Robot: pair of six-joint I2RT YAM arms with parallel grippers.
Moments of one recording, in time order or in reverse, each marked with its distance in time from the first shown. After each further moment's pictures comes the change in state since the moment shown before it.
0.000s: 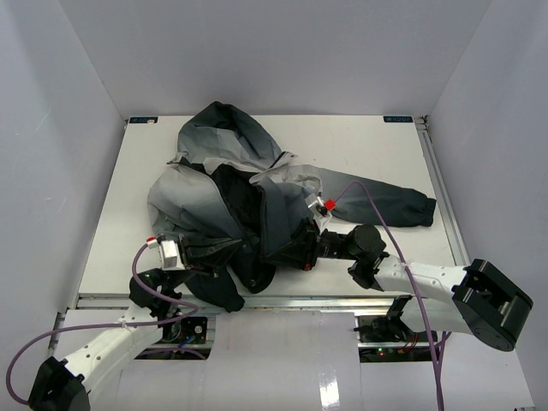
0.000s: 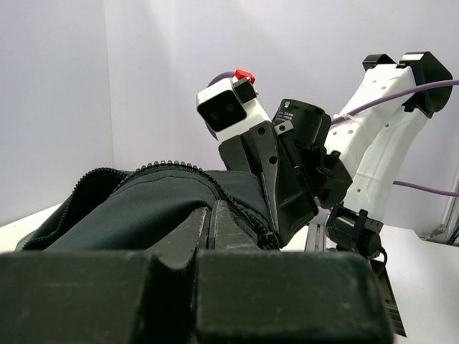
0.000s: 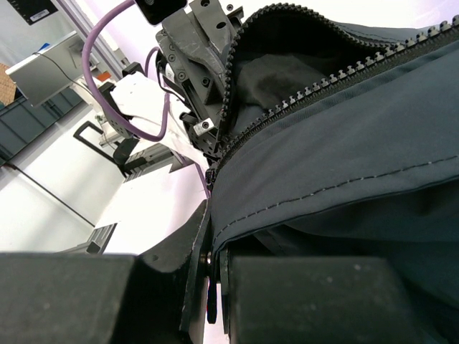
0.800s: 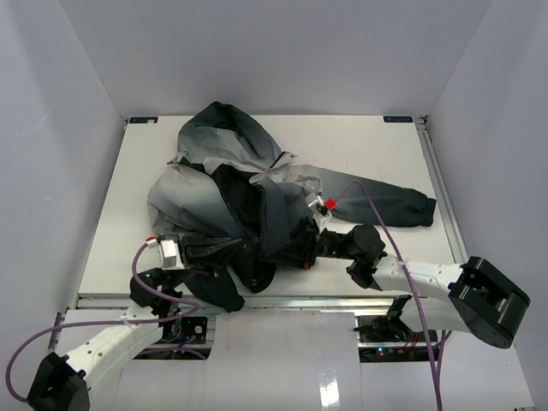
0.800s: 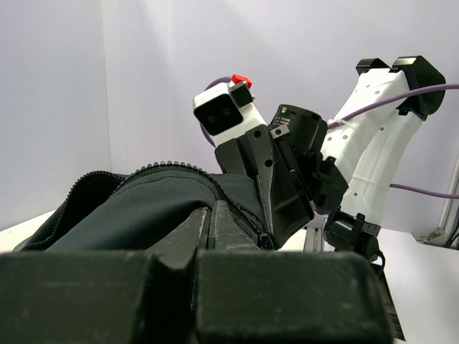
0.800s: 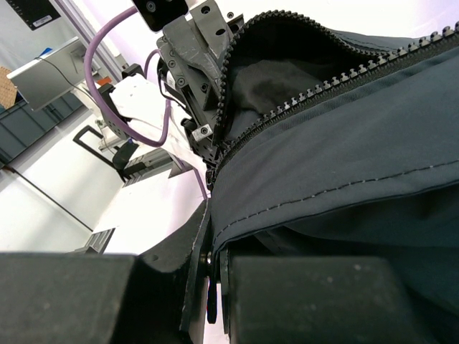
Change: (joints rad) left arm 0.000 0.046 0.000 0.065 0.004 -0.016; right arm 0.003 0.026 0.003 0.045 0.012 0.004
